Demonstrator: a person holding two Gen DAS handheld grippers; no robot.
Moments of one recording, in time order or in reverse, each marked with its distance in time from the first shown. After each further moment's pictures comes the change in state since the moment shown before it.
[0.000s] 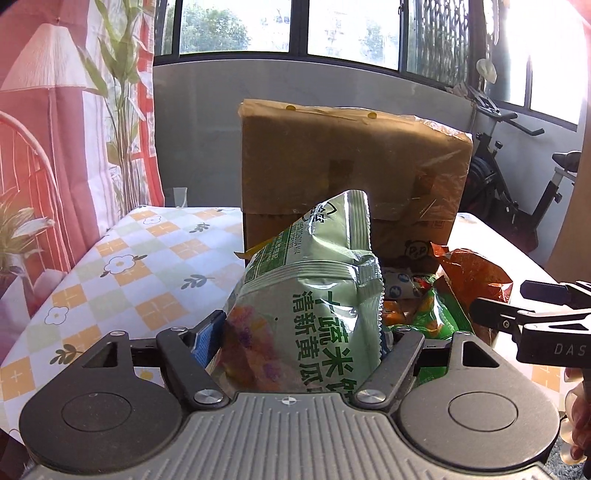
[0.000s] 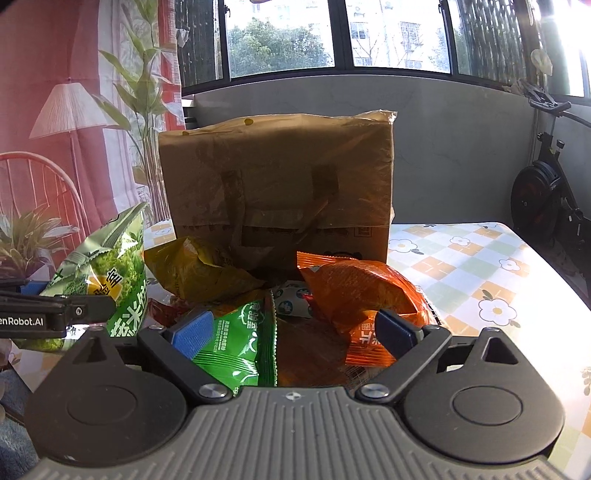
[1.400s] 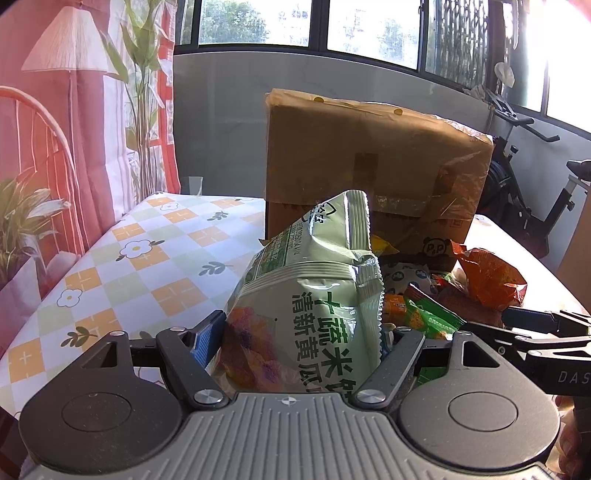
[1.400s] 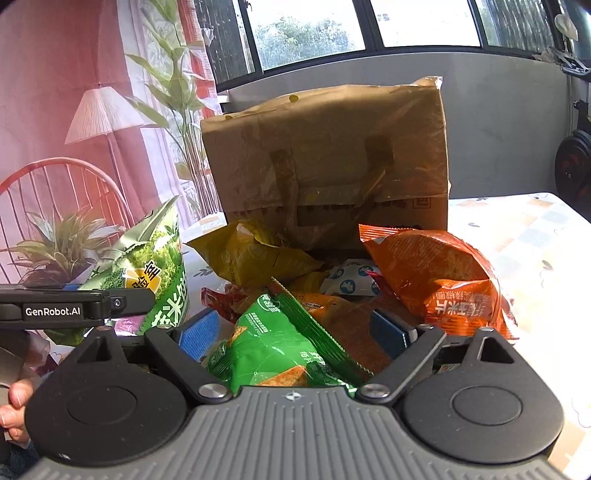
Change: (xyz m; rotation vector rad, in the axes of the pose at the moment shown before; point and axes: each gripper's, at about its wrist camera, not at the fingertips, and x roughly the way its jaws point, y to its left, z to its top) left arm -0.002 0.015 -0.007 -0.037 0.018 0.035; right arm 0.012 0.008 -0.010 0.087 0.068 0.161
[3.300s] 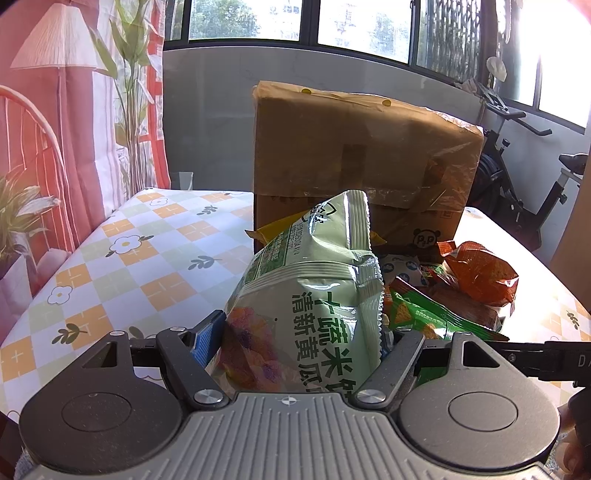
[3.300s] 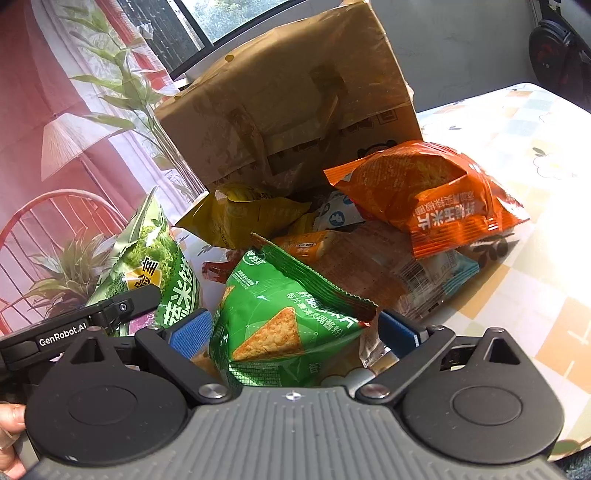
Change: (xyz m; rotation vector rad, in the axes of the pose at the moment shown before) left arm 0.003 0.002 -0.002 0.014 0.018 -0.031; right arm -0.006 -0.024 -0.010 0.308 0.155 0.058
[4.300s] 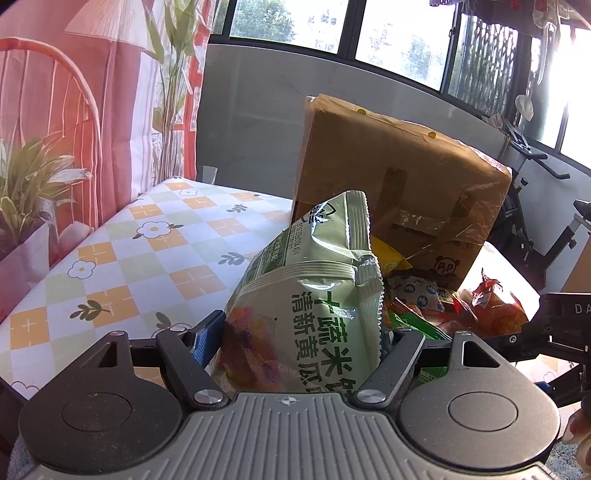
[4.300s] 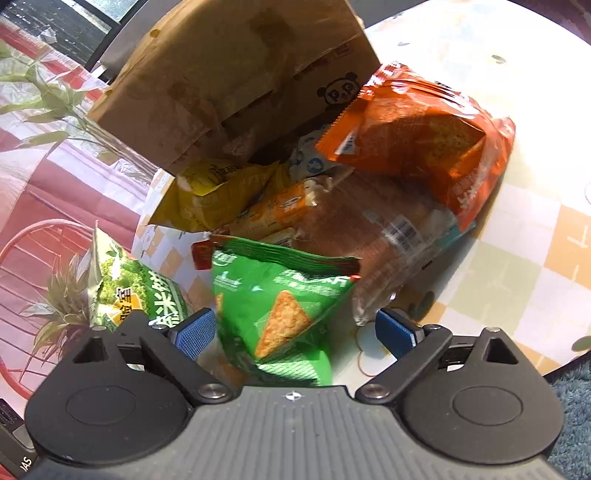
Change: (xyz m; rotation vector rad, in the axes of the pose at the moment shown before) left arm -0.017 0.034 -0.006 -0.148 -0.032 0.020; right arm 0.010 0.033 0.033 0.238 0.210 -0.088
